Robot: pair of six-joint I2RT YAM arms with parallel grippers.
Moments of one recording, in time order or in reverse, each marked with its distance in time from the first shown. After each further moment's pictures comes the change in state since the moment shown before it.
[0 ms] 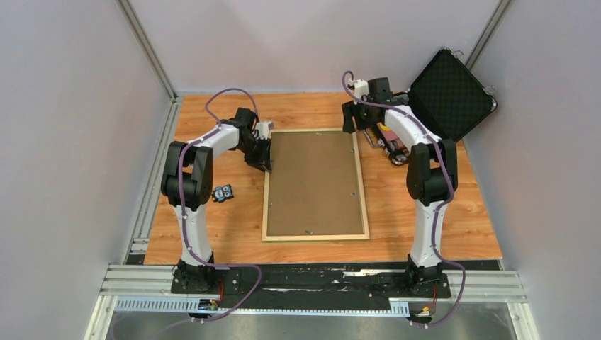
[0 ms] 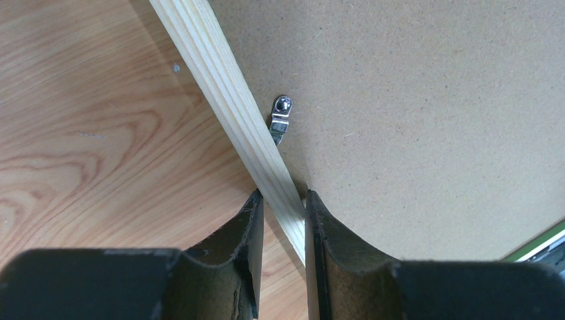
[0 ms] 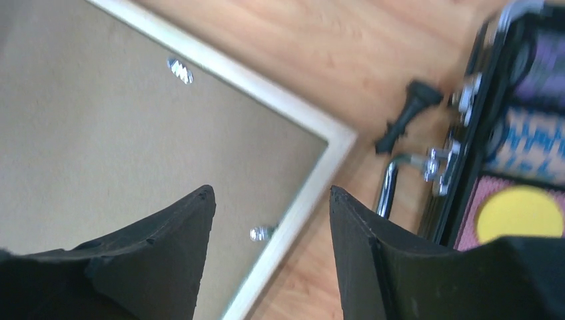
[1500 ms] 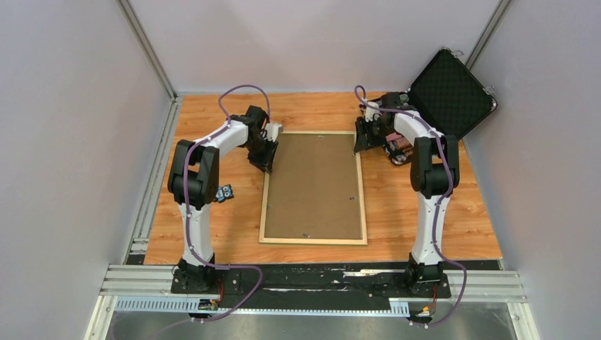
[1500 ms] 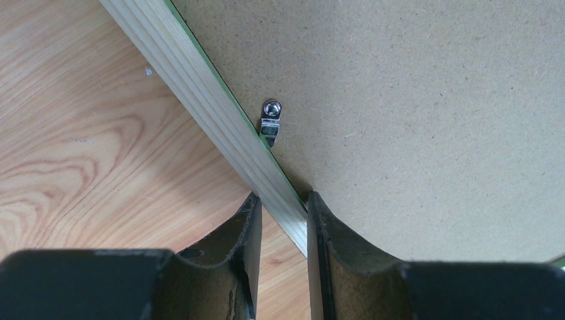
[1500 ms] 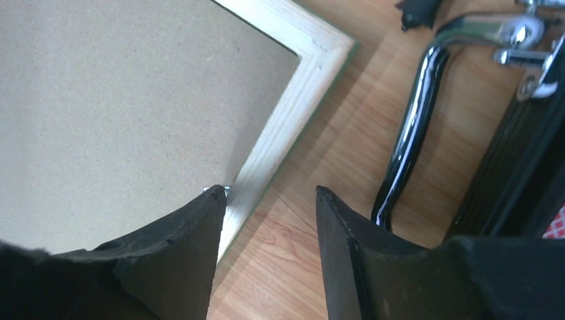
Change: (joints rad) left arm -0.071 0.038 0.100 -0.134 -0.120 0.119; right arm -0.091 0.127 0.008 -0.160 -0.130 -0.083
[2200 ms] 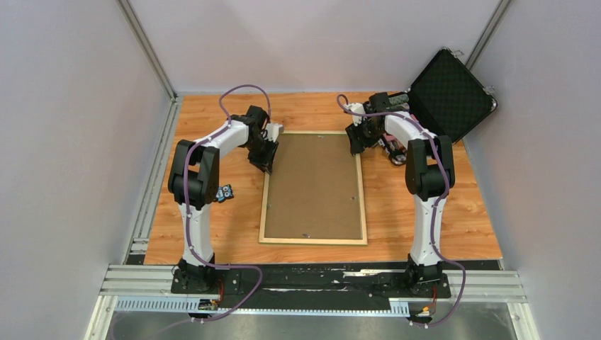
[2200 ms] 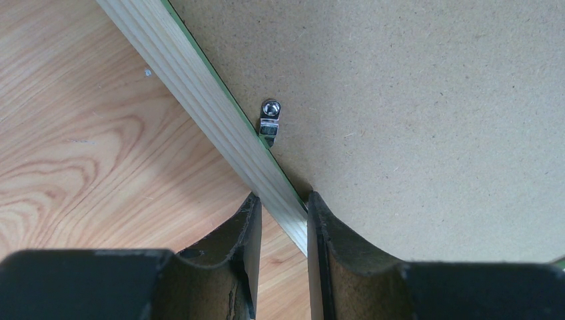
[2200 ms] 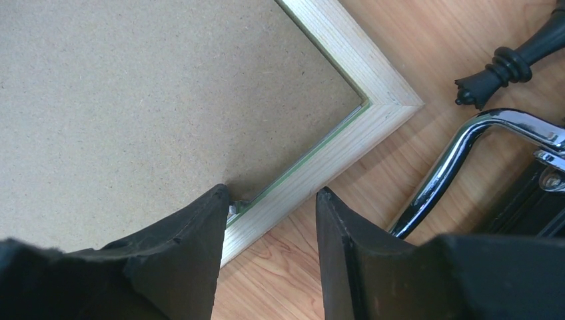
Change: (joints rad) left arm -0.002 0.000 0.002 -0.004 -0.004 0.005; right arm 0.072 -0.024 -0.031 0.017 0.059 -0.250
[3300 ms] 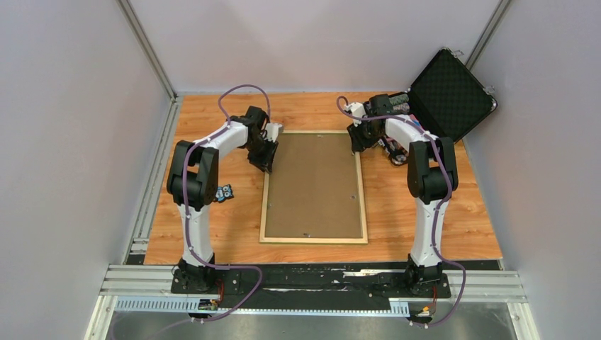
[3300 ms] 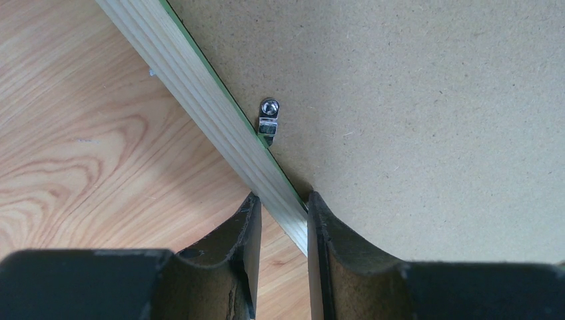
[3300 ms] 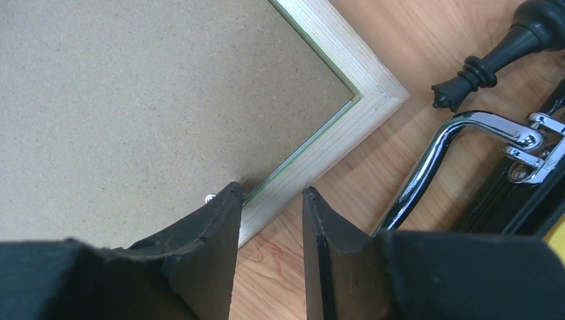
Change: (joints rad) left arm 0.001 -0.017 -0.027 0.032 -0.006 0.000; right arm 0.007 -0.057 -0.091 0.121 0.028 0.005
